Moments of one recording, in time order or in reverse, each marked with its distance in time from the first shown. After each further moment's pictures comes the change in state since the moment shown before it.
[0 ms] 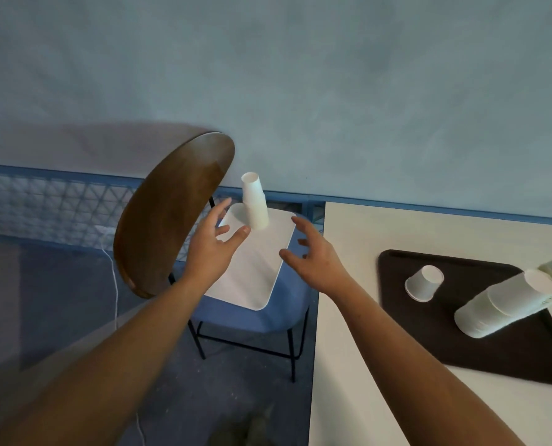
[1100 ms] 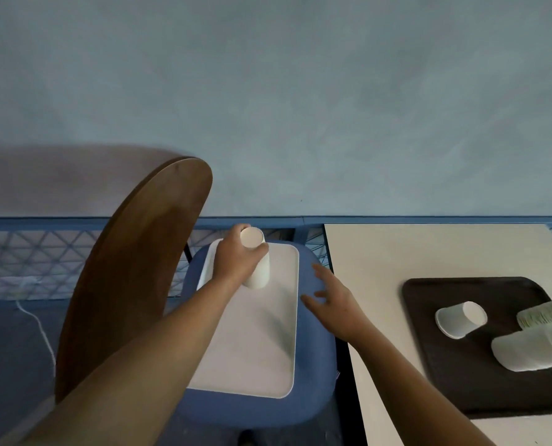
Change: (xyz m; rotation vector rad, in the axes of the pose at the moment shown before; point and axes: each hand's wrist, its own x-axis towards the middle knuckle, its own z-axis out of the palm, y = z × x) left_hand 0.250 -0.109 0.090 0.097 -0.235 -0.081; right_hand 0.133 0.056 0.062 -0.120 0.059 0.368
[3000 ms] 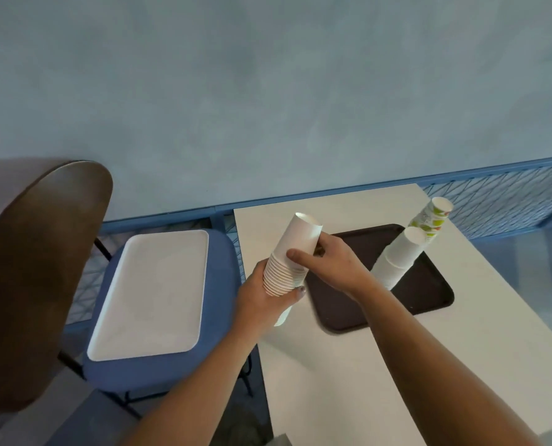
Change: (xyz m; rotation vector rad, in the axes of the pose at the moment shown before) left_hand -0.295 0.125 0.149 -0.167 -0.339 0.138; right_hand -0.170 0.075 -0.200 0.145 0.193 -0.032
